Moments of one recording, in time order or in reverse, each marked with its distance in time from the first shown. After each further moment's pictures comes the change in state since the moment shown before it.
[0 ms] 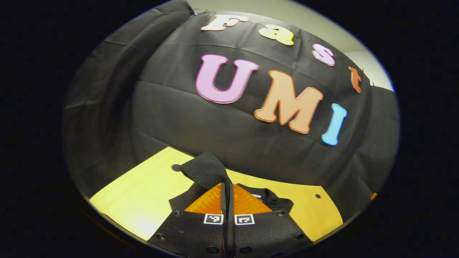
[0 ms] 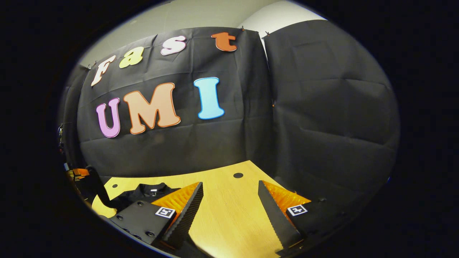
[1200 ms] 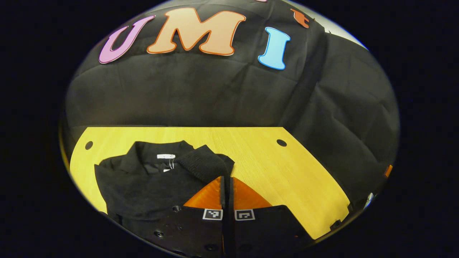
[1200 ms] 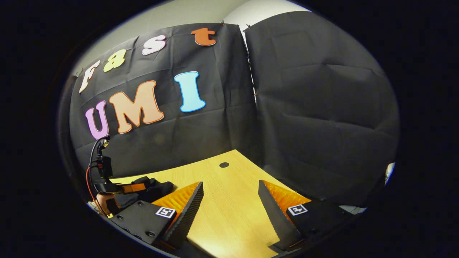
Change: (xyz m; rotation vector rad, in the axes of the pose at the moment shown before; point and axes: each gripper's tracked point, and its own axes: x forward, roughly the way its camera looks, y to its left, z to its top) left arm 0.068 -0.211 -0.211 0.225 0.431 -0.318; right arm -0.021 -0.056 -0.036 0.085 0.070 -0.076
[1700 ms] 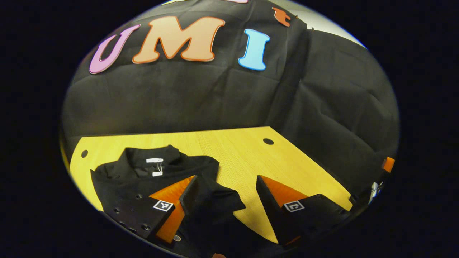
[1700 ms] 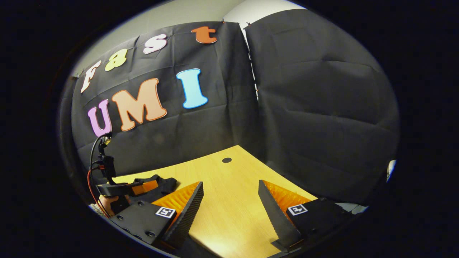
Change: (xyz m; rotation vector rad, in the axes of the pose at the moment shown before) left arm -0.025 -0.022 0.012 0.100 -0.119 -0.016; right arm -0.005 0.013 -0.017 -0.014 0.028 0.044
